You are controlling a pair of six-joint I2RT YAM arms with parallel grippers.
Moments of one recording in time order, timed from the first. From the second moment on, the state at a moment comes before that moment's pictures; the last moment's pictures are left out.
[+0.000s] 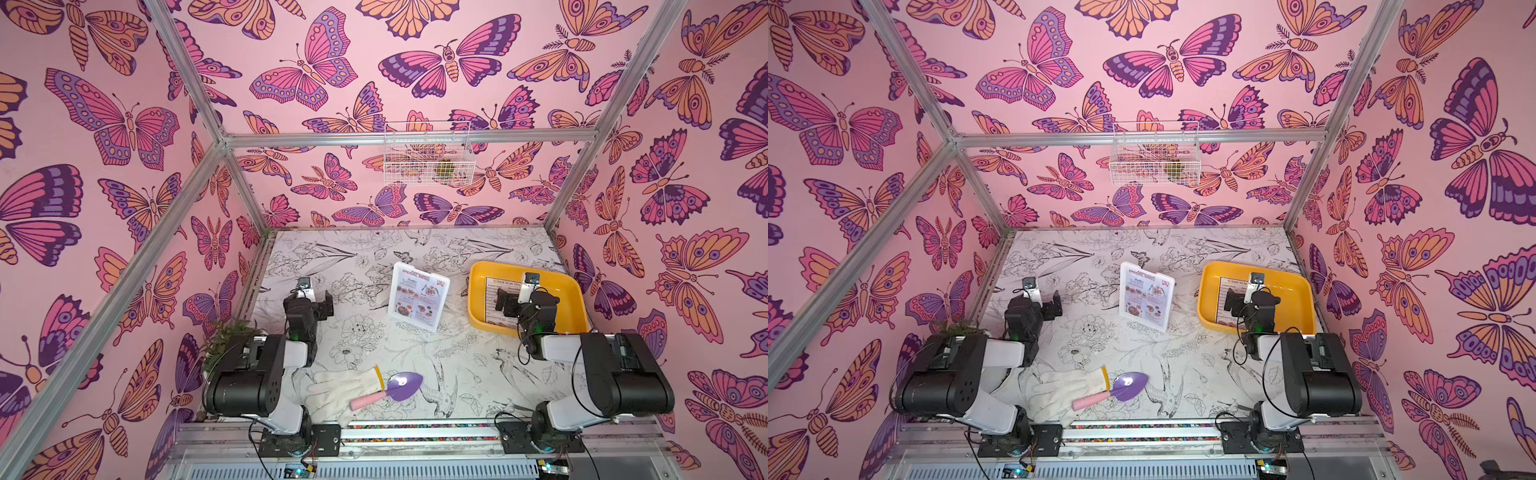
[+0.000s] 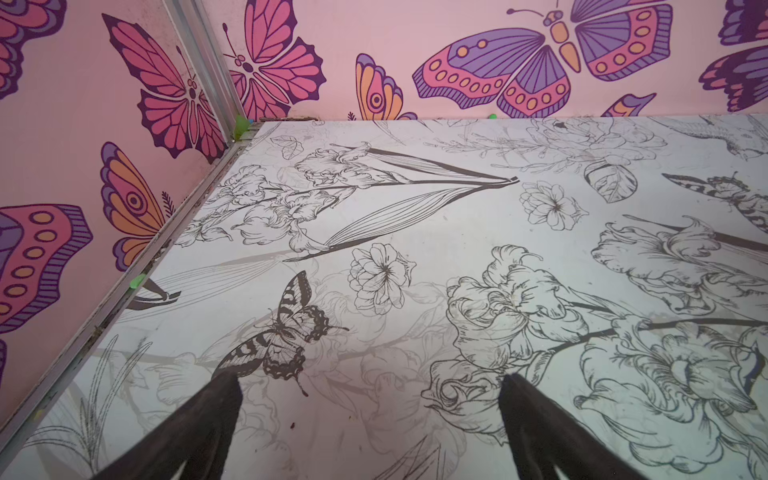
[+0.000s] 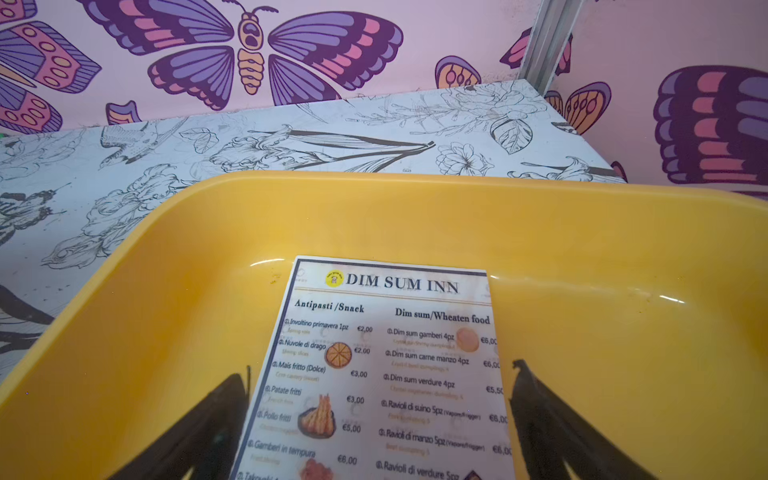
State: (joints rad) left arm -0.02 1.55 0.35 0.87 -0.15 0.02; right arm -0.01 1.52 0.38 0.74 0.05 0.07
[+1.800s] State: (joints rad) left arm -0.55 1.37 0.85 -0.44 -0.16 -0.40; right arm 0.51 1.42 1.26 -0.37 -0.31 -0.04
